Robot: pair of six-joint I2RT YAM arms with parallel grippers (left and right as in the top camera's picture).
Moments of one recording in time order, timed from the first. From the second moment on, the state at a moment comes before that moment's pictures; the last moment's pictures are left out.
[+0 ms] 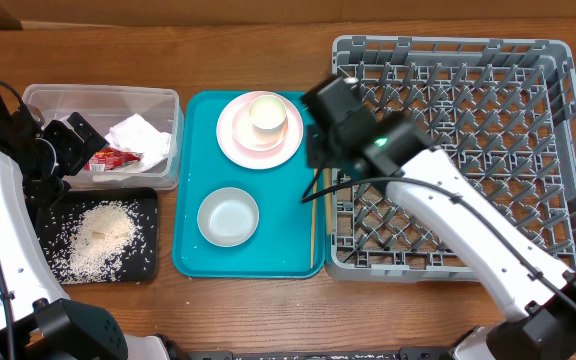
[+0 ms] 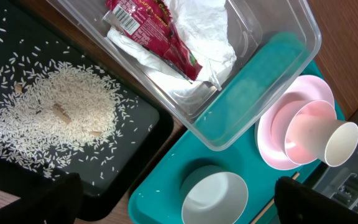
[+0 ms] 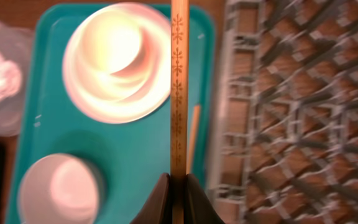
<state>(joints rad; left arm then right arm) 0.49 1.61 1.63 -1.31 0.27 -0.34 0.63 1.68 1.61 -0.99 0.17 0.55</state>
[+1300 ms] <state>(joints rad) 0.49 1.61 1.63 -1.31 0.27 -0.34 0.51 1.85 1.56 -0.91 0.18 0.47</state>
